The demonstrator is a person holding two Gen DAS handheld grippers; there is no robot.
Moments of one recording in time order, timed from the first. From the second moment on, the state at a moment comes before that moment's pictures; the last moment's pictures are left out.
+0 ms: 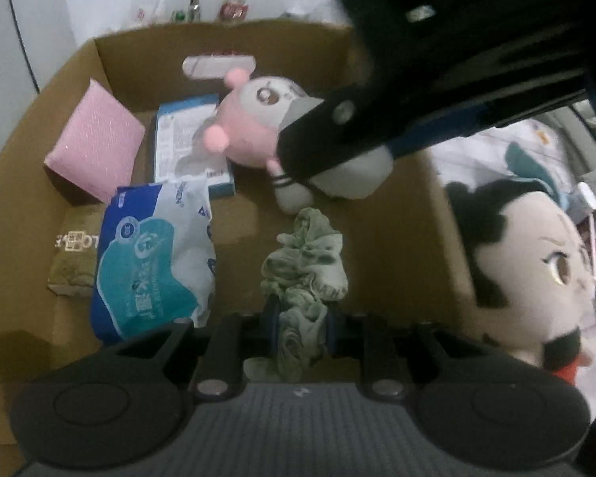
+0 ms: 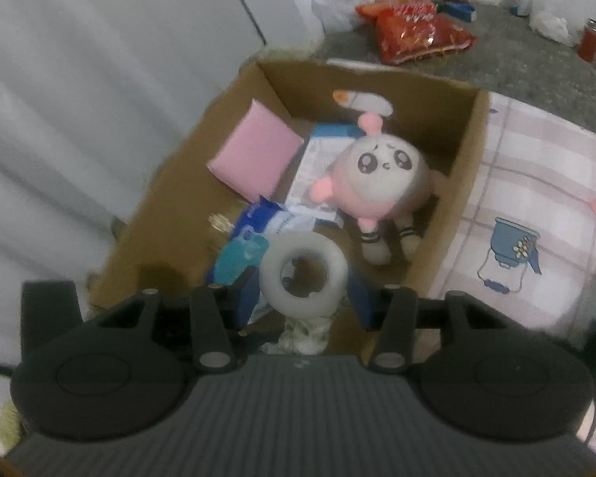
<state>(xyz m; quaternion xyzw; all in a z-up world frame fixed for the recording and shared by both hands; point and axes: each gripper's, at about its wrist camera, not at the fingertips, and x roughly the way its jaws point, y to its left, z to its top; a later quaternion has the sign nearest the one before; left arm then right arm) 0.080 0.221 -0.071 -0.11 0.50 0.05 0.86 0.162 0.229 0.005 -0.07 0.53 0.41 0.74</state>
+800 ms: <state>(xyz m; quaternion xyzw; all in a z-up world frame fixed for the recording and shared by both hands) 0.101 0.271 -0.098 -0.24 0.54 0.07 0.80 0.201 0.291 -0.052 -0.14 0.55 0.39 0.73</state>
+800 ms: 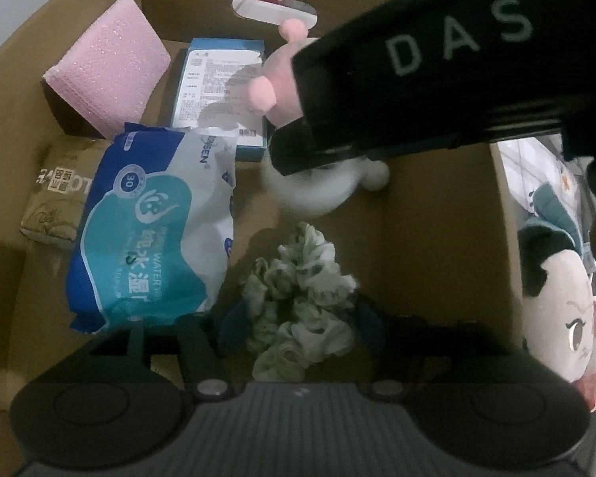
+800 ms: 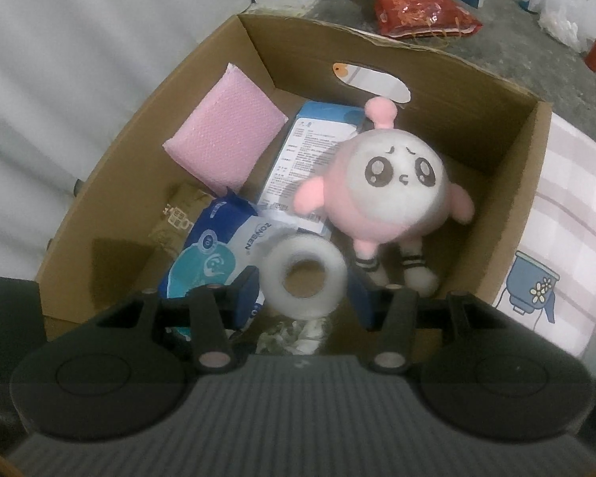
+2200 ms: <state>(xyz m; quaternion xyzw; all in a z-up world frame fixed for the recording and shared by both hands) 0.011 0.188 0.027 -0.15 0.36 0.06 0.92 0.074 -0.084 0.098 0.13 0.32 0.36 0.87</state>
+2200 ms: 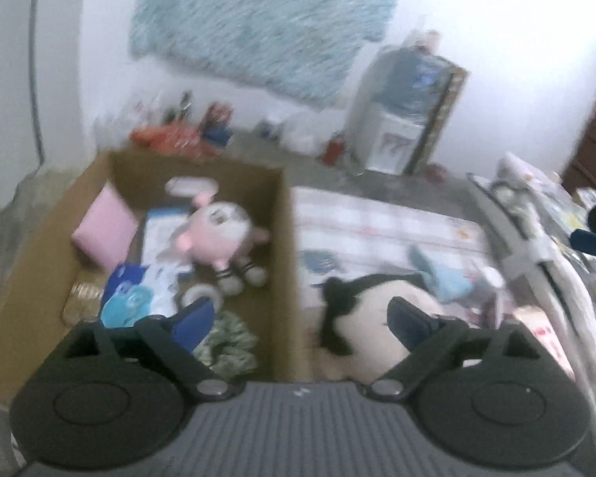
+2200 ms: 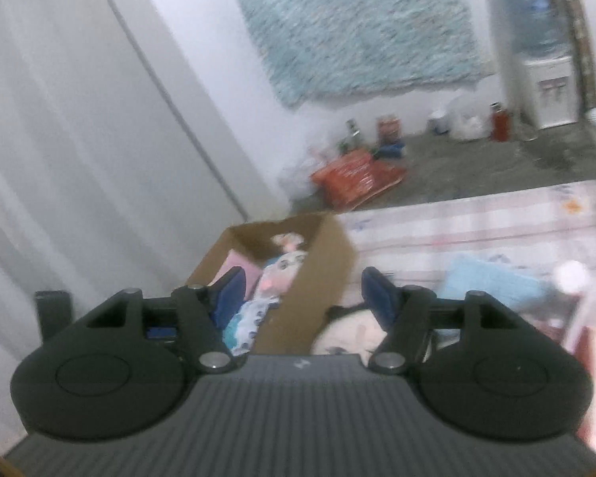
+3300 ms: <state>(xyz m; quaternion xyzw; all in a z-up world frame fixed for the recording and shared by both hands) 0.191 0.056 -0.042 -0.08 0.43 0.01 0.90 0.254 -0.115 -0.167 0.41 0.51 0.14 0.75</state>
